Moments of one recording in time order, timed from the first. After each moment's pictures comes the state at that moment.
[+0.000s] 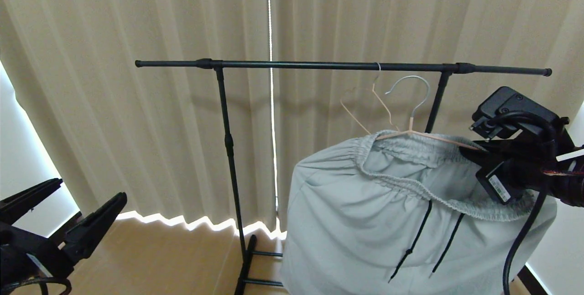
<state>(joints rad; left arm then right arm) -0.24 0.95 -0.18 -0.74 0.07 0.11 0.43 1.34 -0.84 -0.06 -0.36 -0.49</state>
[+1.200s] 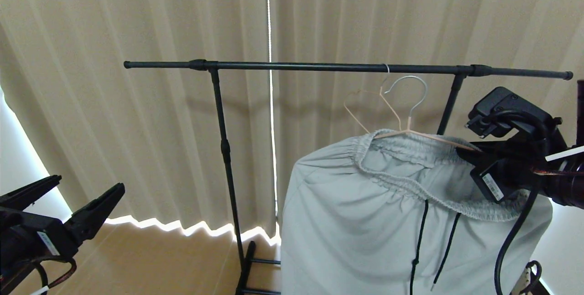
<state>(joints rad) -0.12 1.03 -0.21 -0.74 0.03 0.09 0.42 1.36 -0.83 -0.08 -0.36 -0.44</state>
